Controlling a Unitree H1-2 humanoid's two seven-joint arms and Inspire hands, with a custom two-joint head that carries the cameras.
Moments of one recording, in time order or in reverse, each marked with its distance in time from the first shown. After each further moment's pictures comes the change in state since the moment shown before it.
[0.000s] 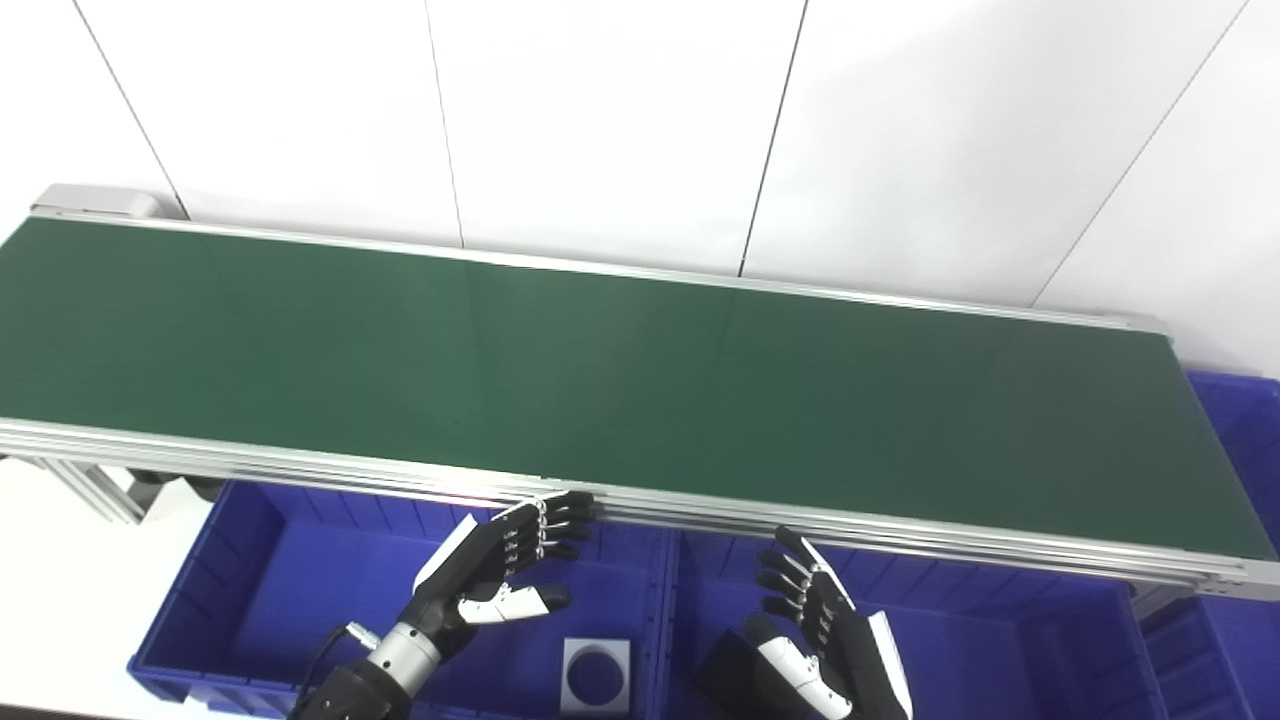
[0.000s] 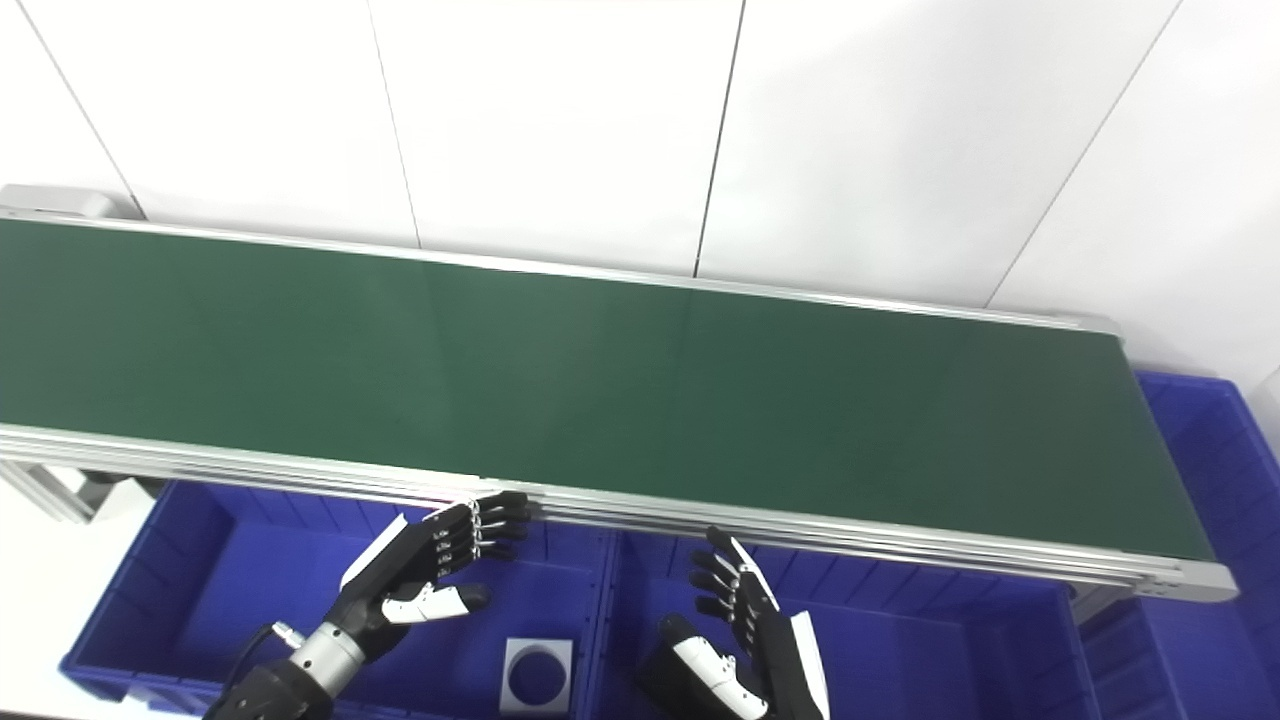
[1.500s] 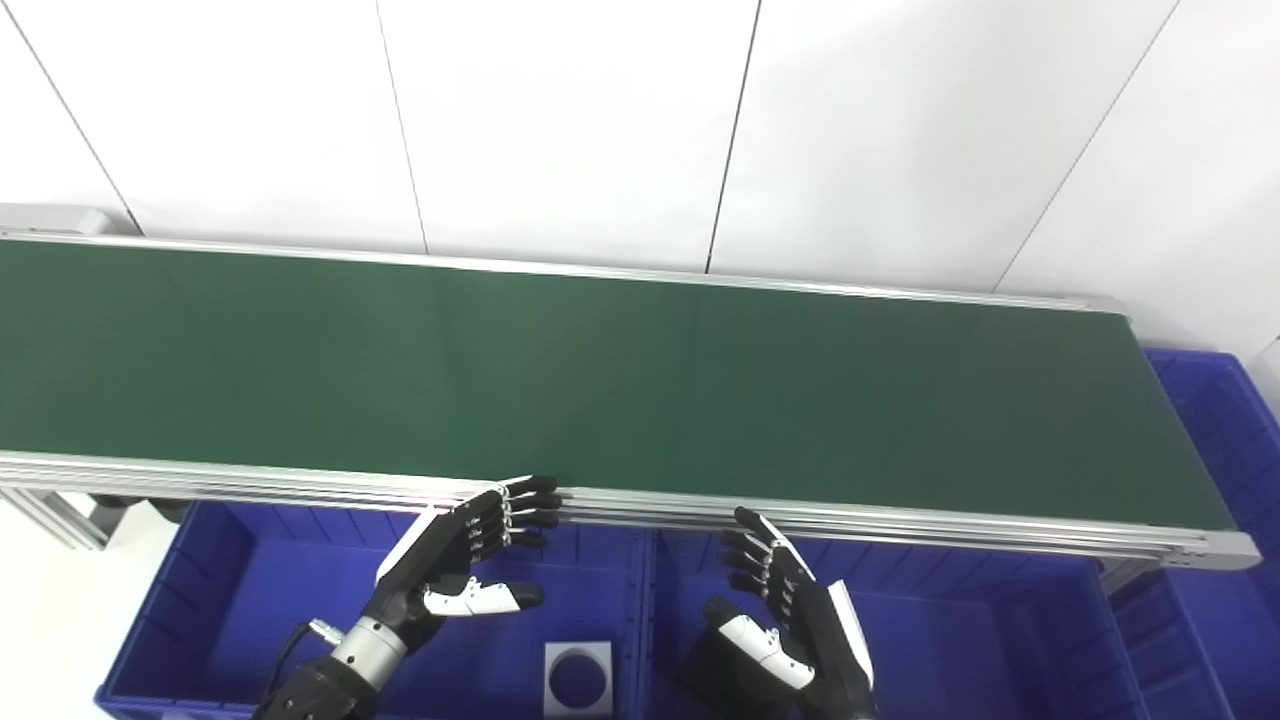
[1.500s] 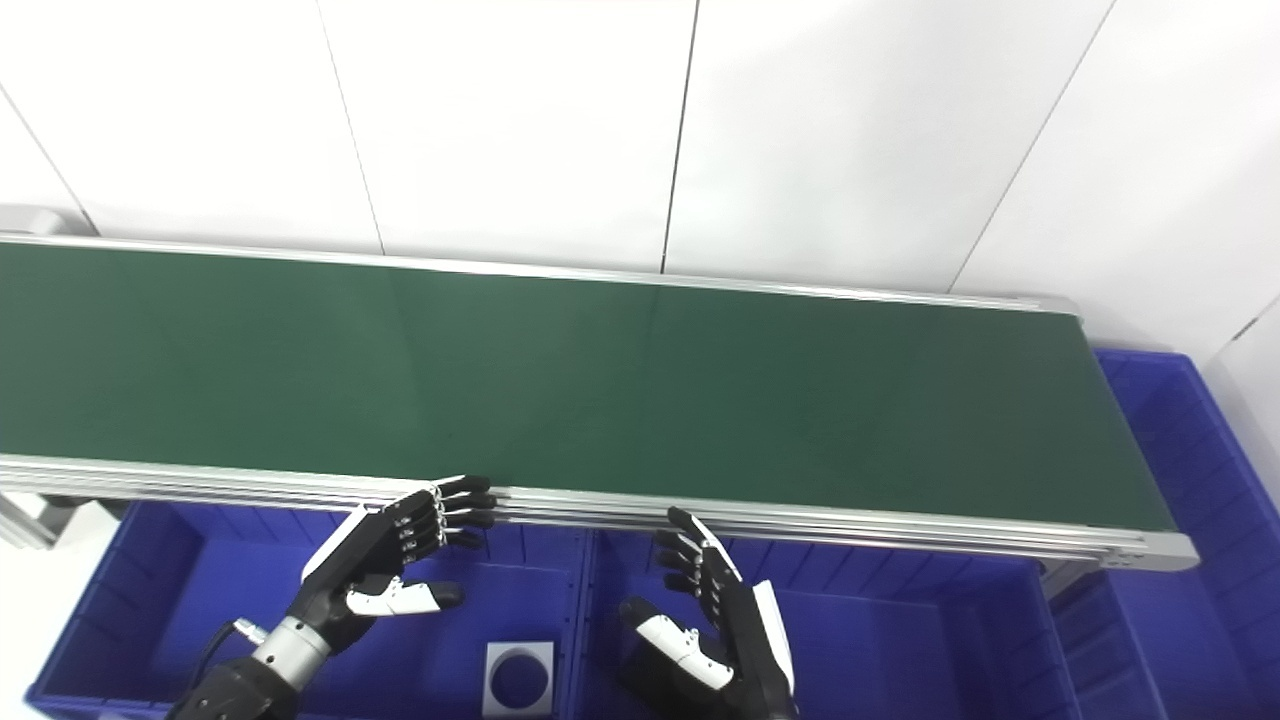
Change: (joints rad) left arm -0.024 0.018 0.030 -0.004 -0.029 0.000 -0.031; right arm -0.057 0.007 0.015 0.062 0.002 0.000 -0.010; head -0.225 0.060
